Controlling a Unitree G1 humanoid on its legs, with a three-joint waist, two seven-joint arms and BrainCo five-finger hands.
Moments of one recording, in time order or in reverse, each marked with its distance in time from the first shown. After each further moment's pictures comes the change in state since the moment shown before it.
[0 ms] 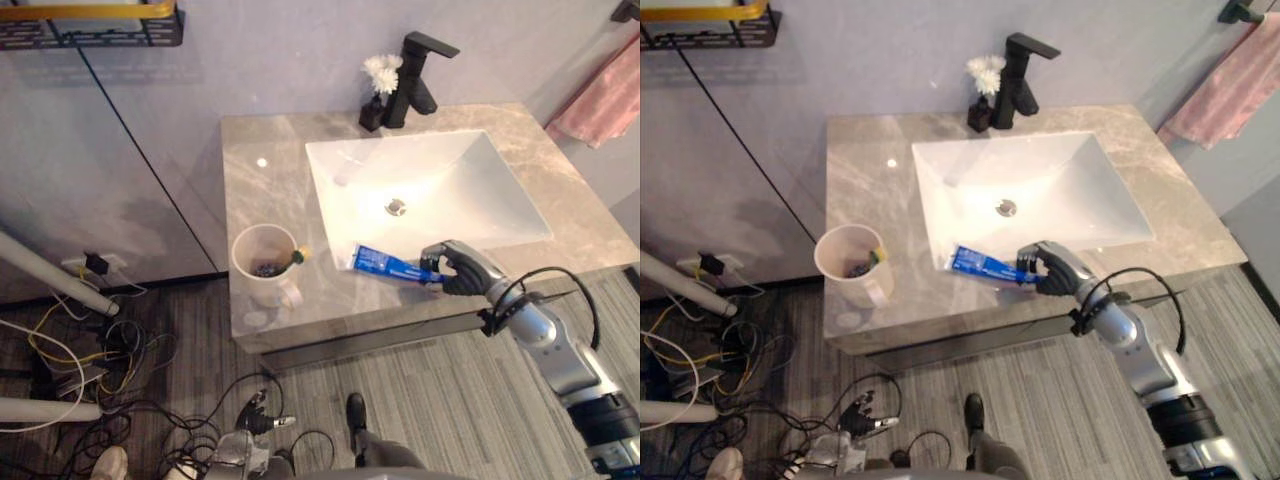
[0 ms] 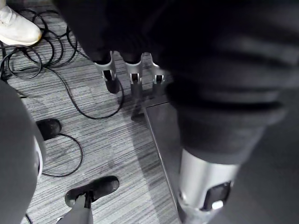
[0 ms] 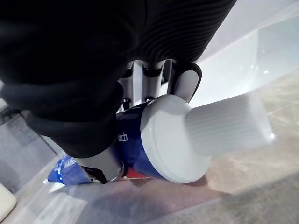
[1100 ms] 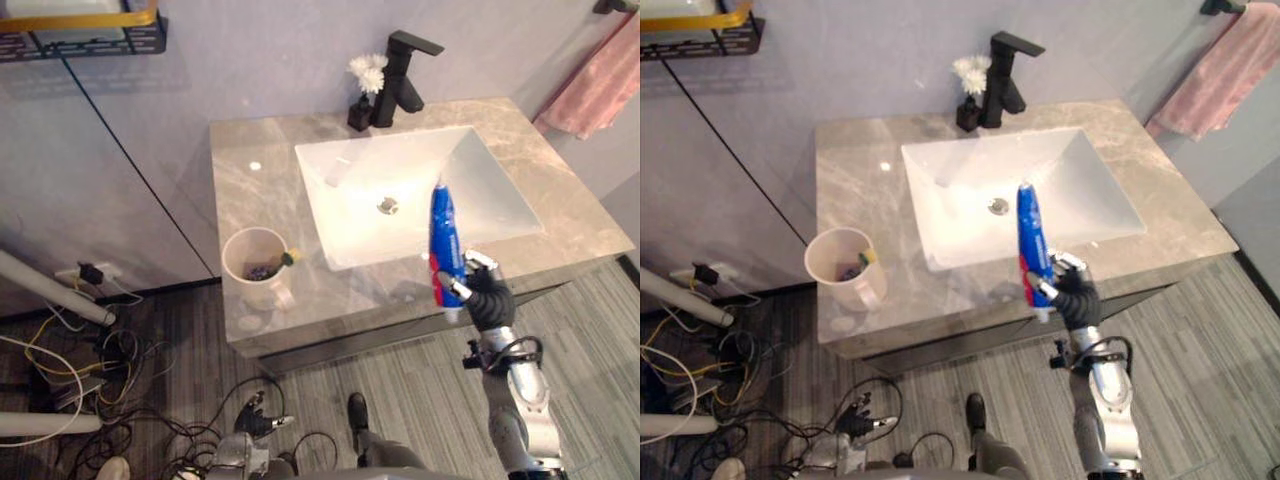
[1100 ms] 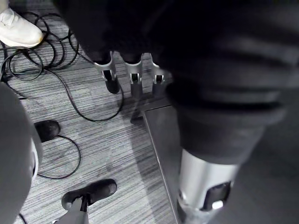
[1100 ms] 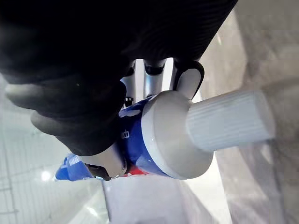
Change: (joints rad) left arm 0.007 -0.030 0.056 0.006 0.000 0.000 0.001; right arm 0.321 0.468 -0.100 -0.160 0.867 0.039 0.097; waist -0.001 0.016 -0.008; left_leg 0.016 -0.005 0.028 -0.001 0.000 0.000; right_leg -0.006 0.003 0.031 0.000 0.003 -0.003
